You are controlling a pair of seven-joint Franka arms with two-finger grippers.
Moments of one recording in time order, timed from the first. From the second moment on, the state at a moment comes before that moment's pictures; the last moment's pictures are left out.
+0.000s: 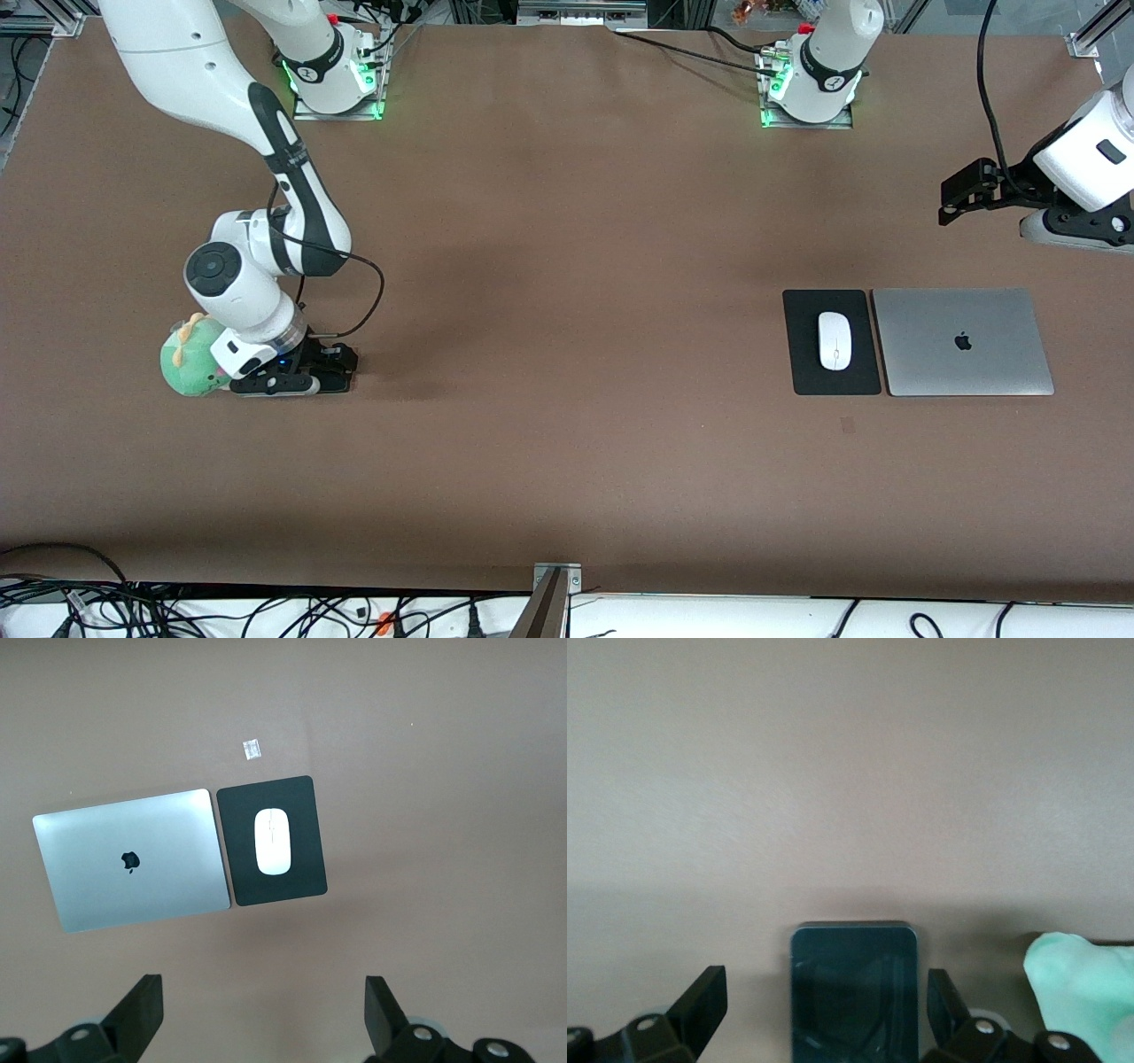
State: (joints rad) left arm -0.05 0.05 -0.01 -1.51 0.00 1.50 0.06; right arm 0.30 0.52 -0.15 -1.91 0.11 2.60 0.06
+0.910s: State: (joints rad) left arm -0.05 0.05 -0.01 -1.51 0.00 1.50 0.06; right arm 0.26 0.14 -0.22 -1.79 0.16 1.98 0.01
